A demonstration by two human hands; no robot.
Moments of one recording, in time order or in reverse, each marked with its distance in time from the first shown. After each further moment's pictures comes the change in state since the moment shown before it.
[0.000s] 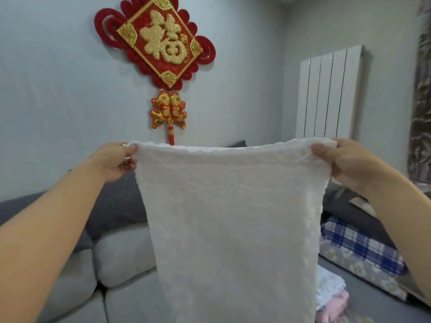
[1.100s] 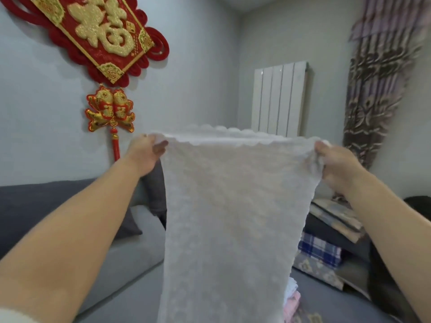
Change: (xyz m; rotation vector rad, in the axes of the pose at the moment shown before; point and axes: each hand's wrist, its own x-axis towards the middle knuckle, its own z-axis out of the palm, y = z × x) left_hand 0.091 0.001 0.210 -0.468 -0.268 -0.019; right_hand 0.094 0.023 -0.083 0.036 0.459 0.049
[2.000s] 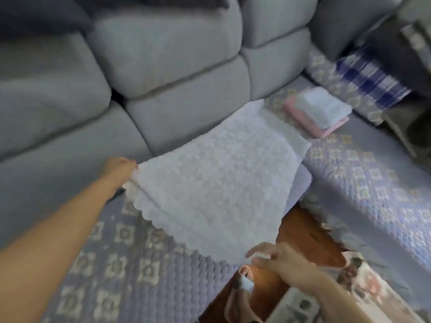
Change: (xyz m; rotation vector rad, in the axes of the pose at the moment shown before) left_hand -0.338 -0.277 -0.622 0.998 0.282 -0.797; right_hand -0.637 0.354 0.191 -0.542 -0.894 0.874
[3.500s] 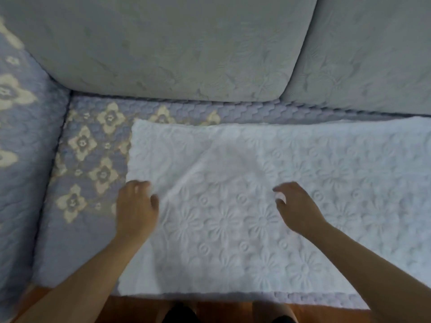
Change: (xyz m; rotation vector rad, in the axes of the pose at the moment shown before) left_hand -0.076 -0.373 0.152 0.512 0.496 -0.312; right_hand 0.393 0.090 0.093 -1.070 -0.224 -0.318
